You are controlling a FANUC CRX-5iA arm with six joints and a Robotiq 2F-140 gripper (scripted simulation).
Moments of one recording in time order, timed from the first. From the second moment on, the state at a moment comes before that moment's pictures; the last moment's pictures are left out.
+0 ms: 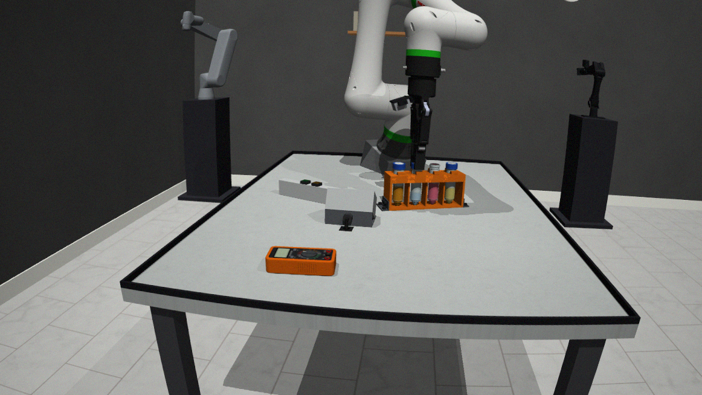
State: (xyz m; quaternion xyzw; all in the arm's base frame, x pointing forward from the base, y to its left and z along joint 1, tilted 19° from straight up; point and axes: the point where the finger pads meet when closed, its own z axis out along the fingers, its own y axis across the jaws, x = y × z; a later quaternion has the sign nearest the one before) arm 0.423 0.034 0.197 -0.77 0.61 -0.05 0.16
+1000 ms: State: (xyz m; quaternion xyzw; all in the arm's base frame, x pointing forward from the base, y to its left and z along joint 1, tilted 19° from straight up) arm 0.423 0.033 0.197 -0.92 0.36 -0.09 0.14
